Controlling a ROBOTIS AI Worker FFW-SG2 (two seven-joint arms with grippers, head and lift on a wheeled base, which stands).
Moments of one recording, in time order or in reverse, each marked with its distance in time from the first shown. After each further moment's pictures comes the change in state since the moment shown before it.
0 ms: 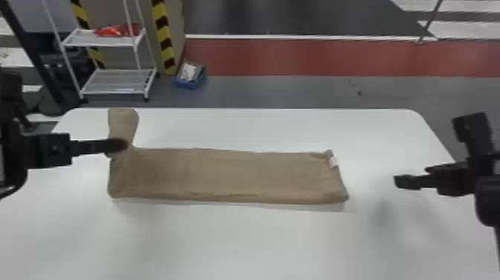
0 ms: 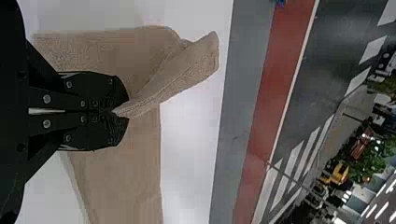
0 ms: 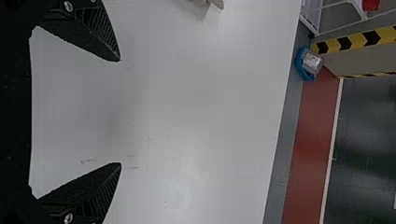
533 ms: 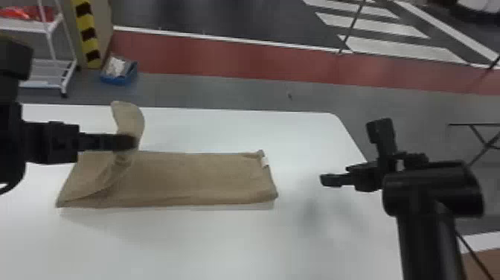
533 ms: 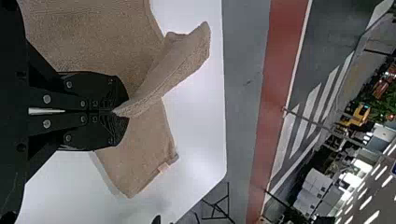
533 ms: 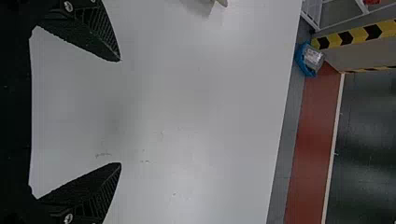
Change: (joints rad) left arm -0.035 -0.195 -0.303 -0.144 -0.105 0.109 0.052; right arm 0.021 -0.005 -0.007 -0.037 0.000 0.027 0.005
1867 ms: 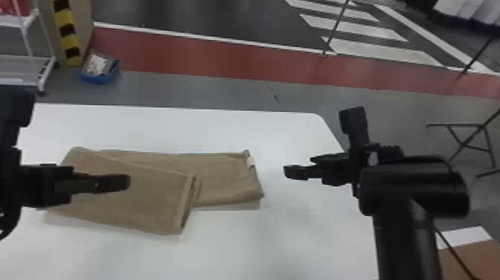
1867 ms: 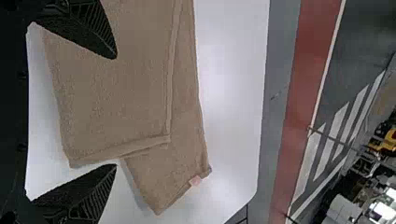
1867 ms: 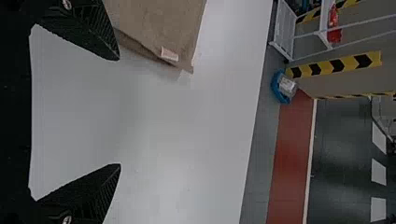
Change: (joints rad) left arm 0.144 -0.029 -0.003 -0.029 0.106 -0.015 0.240; right arm 0.071 0.036 0.111 -0.286 -0.080 0.199 0.019
